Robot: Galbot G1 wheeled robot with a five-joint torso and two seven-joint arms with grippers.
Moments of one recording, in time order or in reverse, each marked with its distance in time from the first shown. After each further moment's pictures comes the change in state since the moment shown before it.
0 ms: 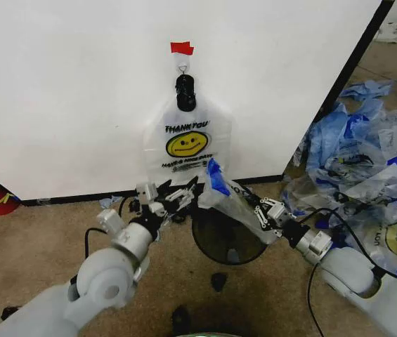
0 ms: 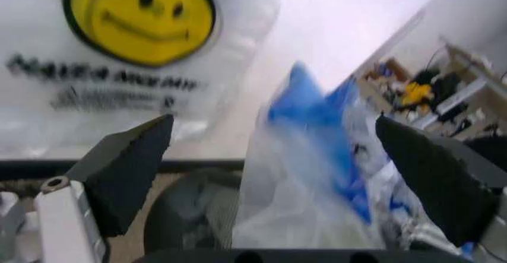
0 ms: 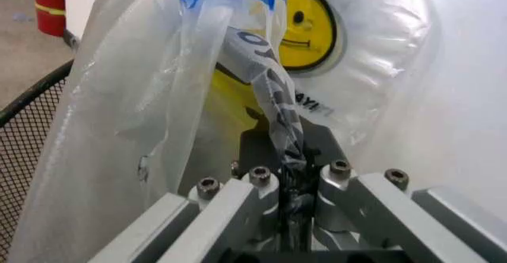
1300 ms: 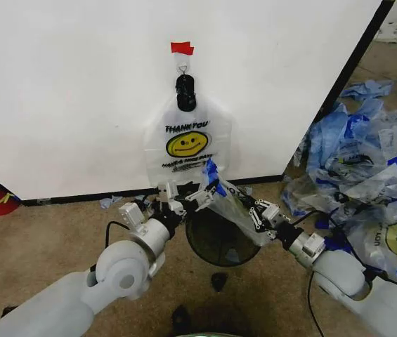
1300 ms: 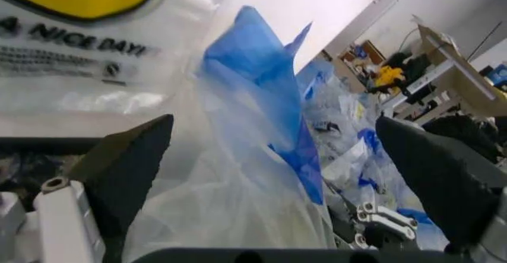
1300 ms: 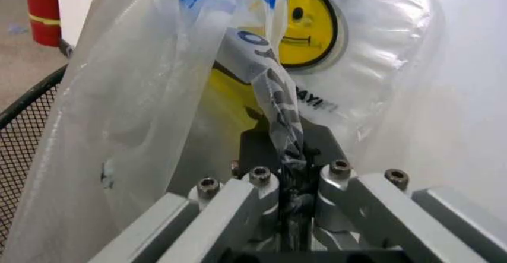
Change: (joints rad) left arm -0.136 -0.033 0.148 0.038 -0.067 -0.005 0.006; right arm -0.003 0.033 -0.015 -0.003 0.009 -0.013 0.021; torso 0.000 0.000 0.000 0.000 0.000
